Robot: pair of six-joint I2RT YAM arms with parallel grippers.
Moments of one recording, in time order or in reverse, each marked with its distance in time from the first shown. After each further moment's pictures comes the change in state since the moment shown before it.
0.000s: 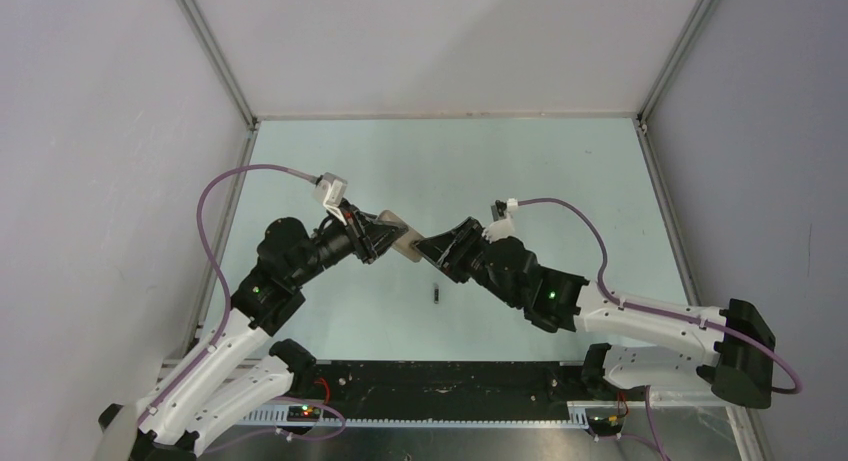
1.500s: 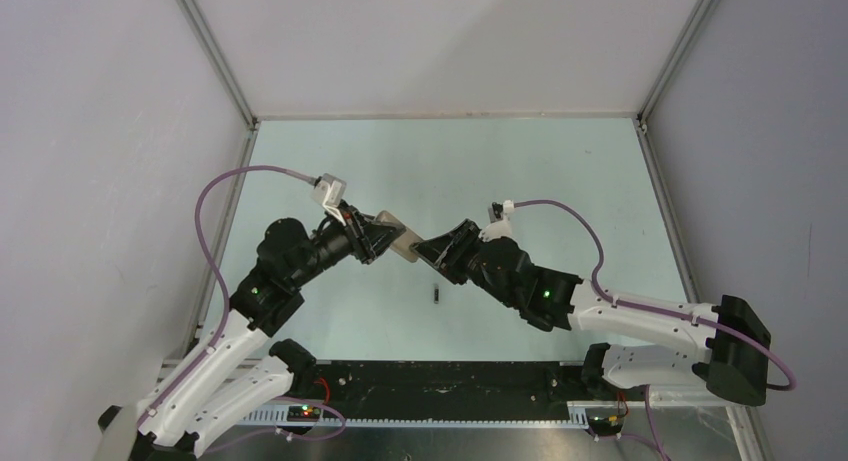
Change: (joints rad) left arm 0.001 -0.005 -0.001 -0.029 -0.018 0.005; right arm -0.006 0.035 0.000 -0.015 0.001 0.025
